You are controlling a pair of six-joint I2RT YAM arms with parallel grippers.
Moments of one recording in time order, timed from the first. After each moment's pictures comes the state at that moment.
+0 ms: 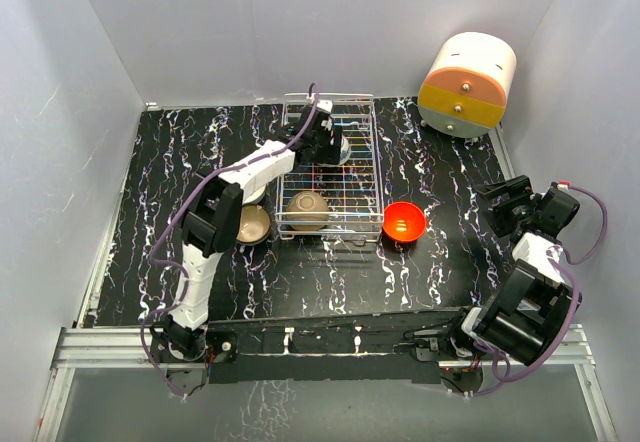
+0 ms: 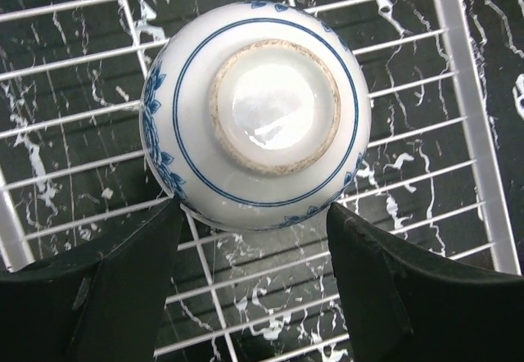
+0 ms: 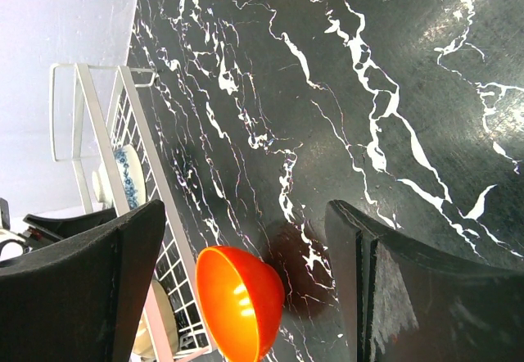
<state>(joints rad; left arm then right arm) -0.59 2.19 1.80 -0.37 -0.15 -0.29 -0.66 1.24 0.58 0.05 -0.62 0.74</state>
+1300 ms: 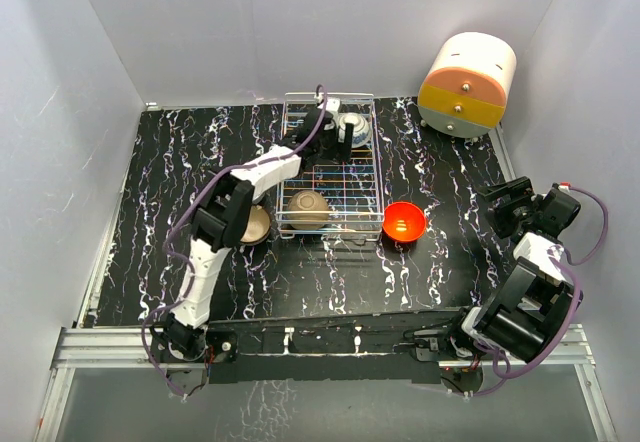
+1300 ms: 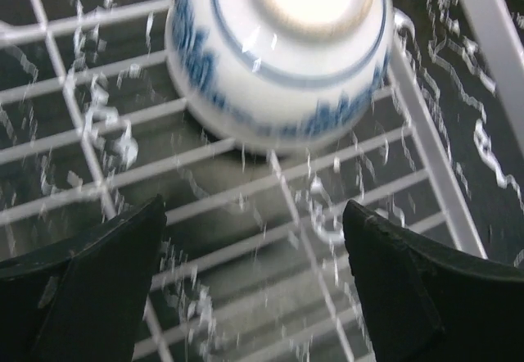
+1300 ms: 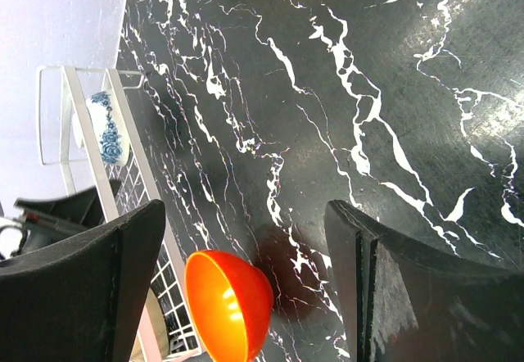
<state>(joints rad) -0.59 2.34 1.87 -0.09 -0.08 -0.25 -0.67 1.25 0.58 0.05 -0.61 0.71</state>
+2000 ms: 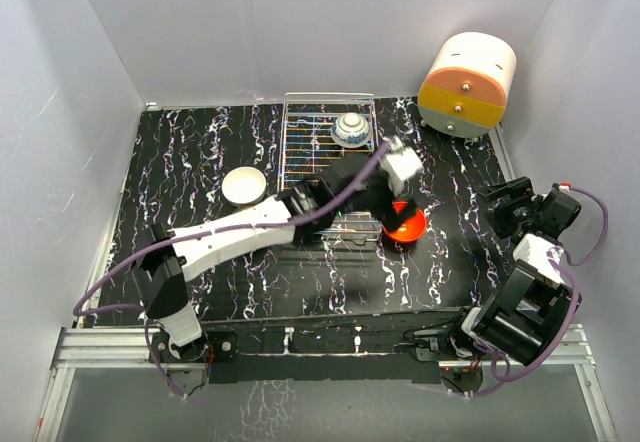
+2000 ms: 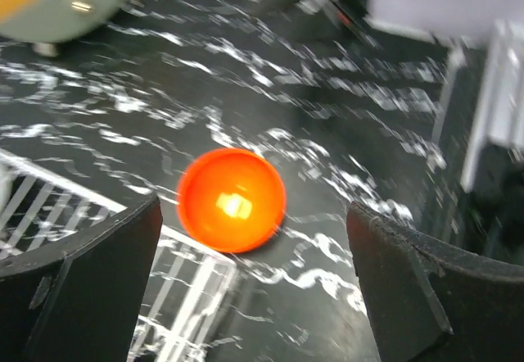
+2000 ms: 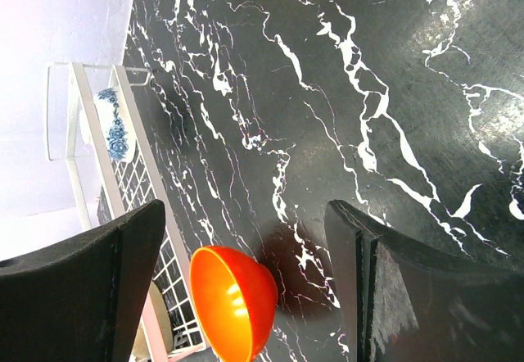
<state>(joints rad) -1.02 1.68 1.50 -0.10 0.04 0.06 -0.67 1.23 0.57 0.05 -0.62 0.71</state>
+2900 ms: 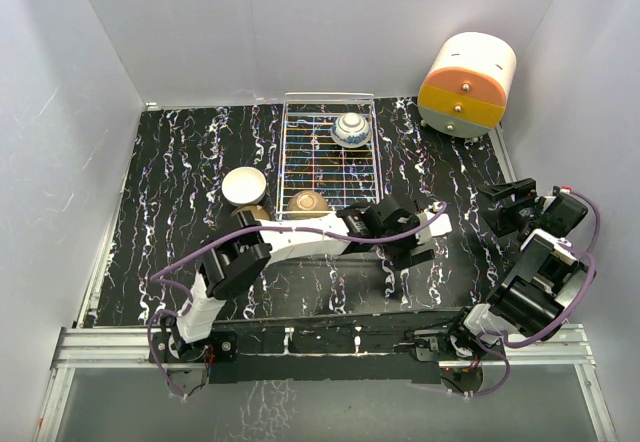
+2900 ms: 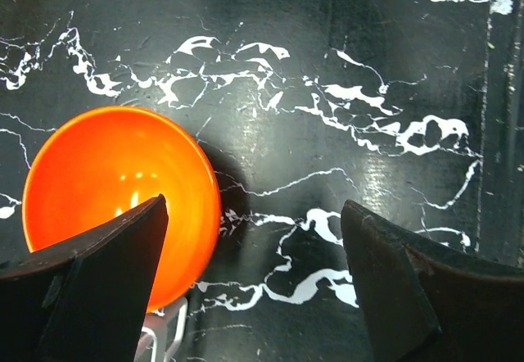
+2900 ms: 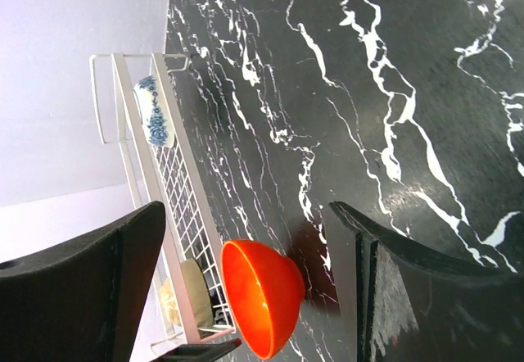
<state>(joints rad) -1.14 2.07 1.54 -0.13 0.17 0.29 -0.74 1.41 0.59 0.16 -0.82 0.80</state>
